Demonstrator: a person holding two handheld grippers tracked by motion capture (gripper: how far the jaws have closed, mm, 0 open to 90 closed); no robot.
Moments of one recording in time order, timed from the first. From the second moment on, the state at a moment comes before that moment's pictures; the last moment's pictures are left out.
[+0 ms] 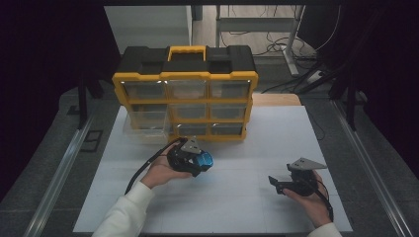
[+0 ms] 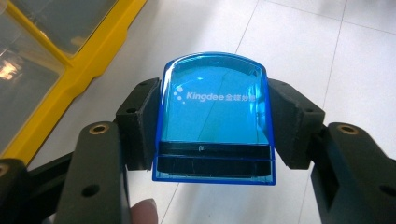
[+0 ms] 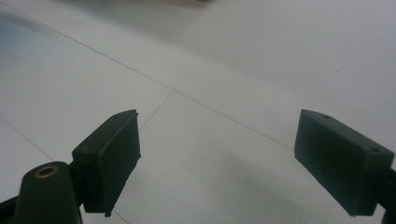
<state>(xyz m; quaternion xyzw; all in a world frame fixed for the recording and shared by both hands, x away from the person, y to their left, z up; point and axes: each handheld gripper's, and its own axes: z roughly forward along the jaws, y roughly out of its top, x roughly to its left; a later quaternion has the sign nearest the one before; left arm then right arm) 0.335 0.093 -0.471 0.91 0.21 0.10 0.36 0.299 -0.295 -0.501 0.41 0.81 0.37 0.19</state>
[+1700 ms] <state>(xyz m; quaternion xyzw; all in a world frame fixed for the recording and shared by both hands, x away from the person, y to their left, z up) 0.311 0.124 -0.438 0.88 0.21 0.11 0.41 0.299 -0.294 -0.500 0.41 0.81 0.36 0.20</state>
